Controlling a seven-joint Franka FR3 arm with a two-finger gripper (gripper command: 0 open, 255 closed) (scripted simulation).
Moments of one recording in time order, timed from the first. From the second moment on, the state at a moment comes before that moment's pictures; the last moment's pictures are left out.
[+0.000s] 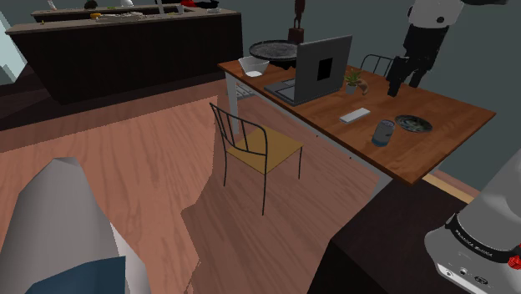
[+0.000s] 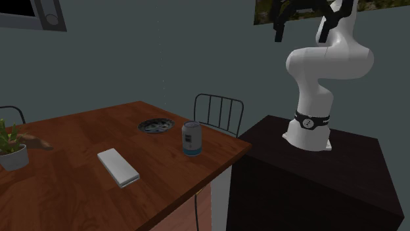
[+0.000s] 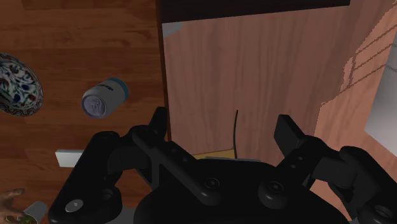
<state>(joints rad) 0.02 -0.75 -0.05 -2.44 -0.10 1.68 0.15</state>
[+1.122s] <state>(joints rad) -0.10 -0.49 -0.31 -2.58 -0.26 2.11 -0.08</state>
